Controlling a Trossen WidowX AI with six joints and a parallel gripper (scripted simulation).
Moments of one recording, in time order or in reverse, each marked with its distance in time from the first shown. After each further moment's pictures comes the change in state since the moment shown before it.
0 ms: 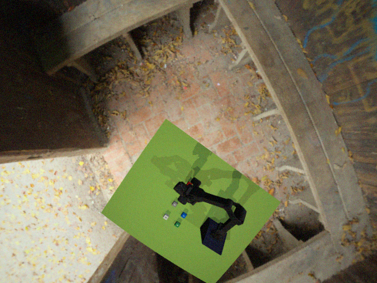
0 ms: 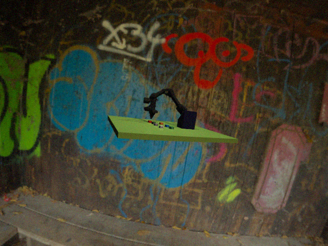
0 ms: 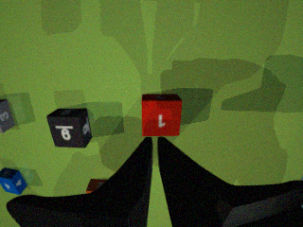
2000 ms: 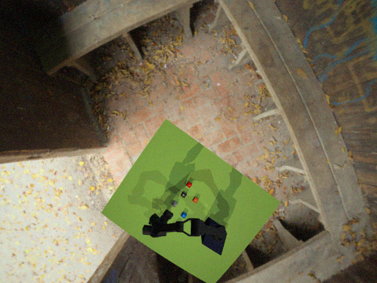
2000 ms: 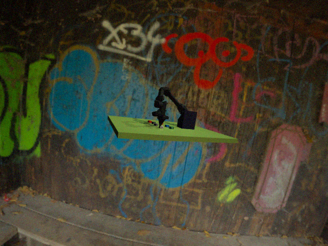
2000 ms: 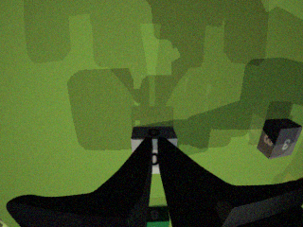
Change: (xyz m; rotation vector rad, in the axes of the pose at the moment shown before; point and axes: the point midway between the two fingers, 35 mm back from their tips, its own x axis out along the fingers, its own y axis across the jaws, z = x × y) arm 0.022 0.301 0.014 0.004 -0.012 0.014
